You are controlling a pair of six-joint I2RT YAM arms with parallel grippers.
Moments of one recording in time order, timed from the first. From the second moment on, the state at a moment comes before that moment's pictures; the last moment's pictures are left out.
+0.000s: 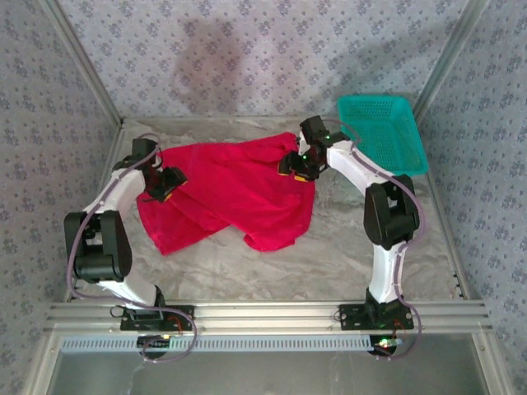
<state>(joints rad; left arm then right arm) 0.01 1.61 1.15 -0.66 0.22 -0.65 0.38 1.99 1.63 -0.77 -0.35 0.49</state>
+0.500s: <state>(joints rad) 0.01 1.68 1.14 -0.61 0.22 -0.64 0.40 2.04 1.56 -0.73 -0.33 0.48</state>
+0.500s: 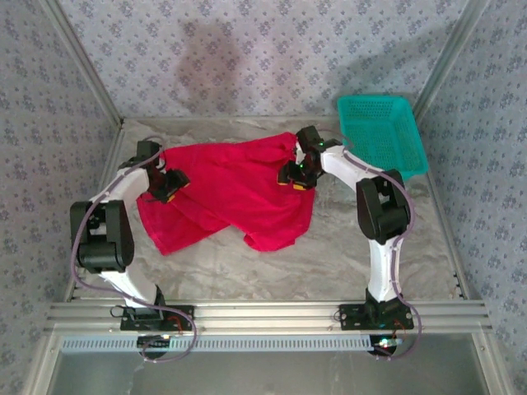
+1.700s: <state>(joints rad) -0.87 1.63 0.91 -0.24 0.20 -1.06 0.37 2.58 2.48 -1.13 -0.21 0.37</state>
